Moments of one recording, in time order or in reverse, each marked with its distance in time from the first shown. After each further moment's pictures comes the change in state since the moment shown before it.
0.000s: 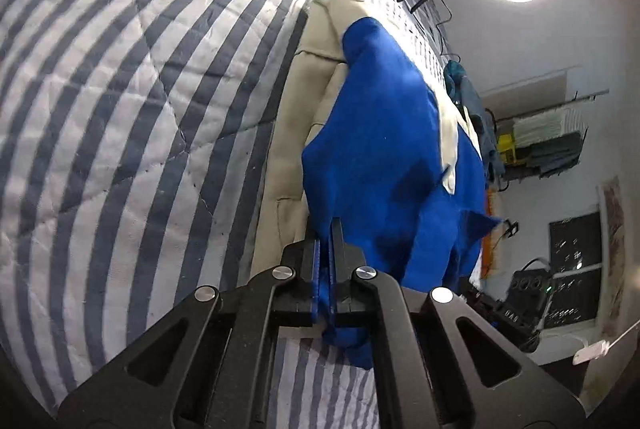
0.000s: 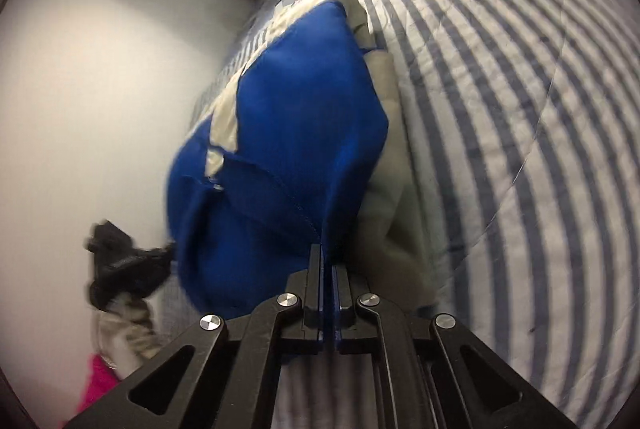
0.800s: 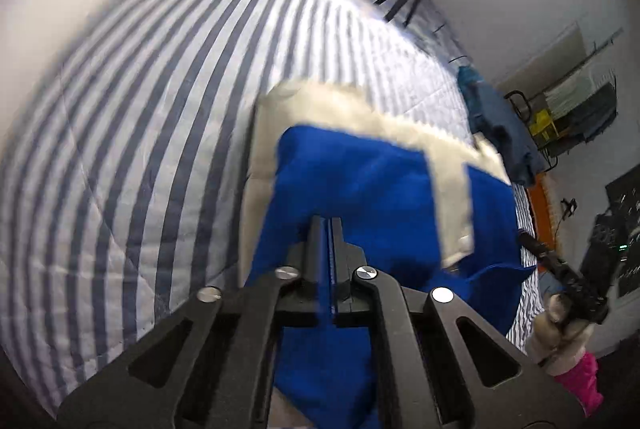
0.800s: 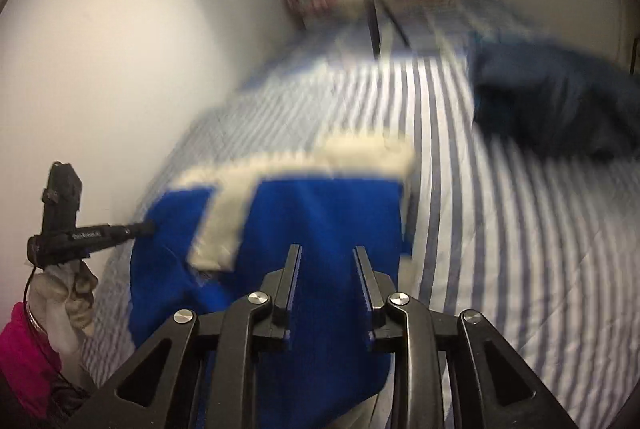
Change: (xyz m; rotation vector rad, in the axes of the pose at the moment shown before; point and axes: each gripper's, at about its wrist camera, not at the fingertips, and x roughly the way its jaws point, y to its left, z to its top) left arm 0.027 -0.050 0.051 0.180 -0.092 0.176; right arm 0.025 0.029 0.086 -0.320 -0.090 -0.159
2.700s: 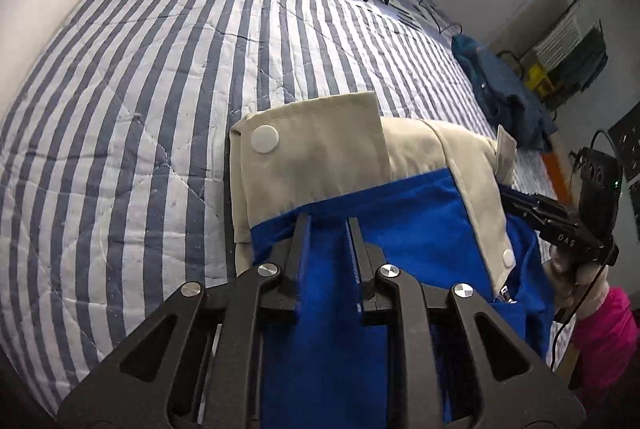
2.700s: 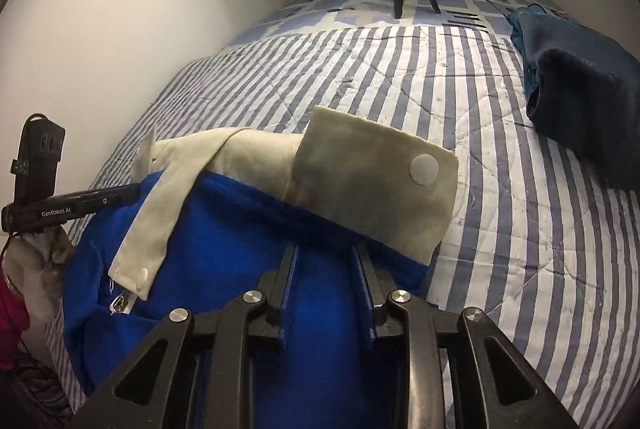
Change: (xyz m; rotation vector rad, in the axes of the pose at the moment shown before) left arm 0.044 -0.017 0.030 0.201 0.008 0.013; right arm 0.056 -0.001 0.036 -0.137 0.083 -0.003
